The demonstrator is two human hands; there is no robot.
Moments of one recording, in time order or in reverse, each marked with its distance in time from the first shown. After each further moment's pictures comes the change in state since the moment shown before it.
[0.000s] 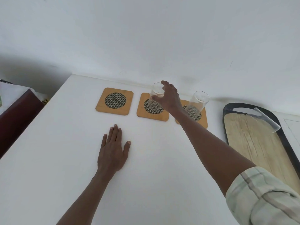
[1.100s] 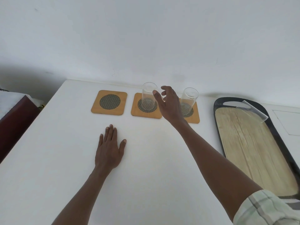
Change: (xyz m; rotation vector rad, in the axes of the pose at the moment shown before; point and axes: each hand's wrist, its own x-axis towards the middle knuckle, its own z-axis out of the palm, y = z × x) left_hand 0.000 -0.001 -0.002 0.006 -0.049 0.002; right_hand -0.064 0.006 -0.026 0.171 0.179 -0.022
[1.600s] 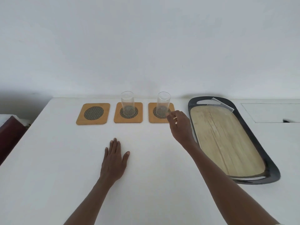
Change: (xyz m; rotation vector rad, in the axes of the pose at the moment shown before) left_hand -0.036 0.072 0.013 -0.074 -0.118 0.081; right_hand -0.095 0.063 -0.103 -0.029 0.185 0.038
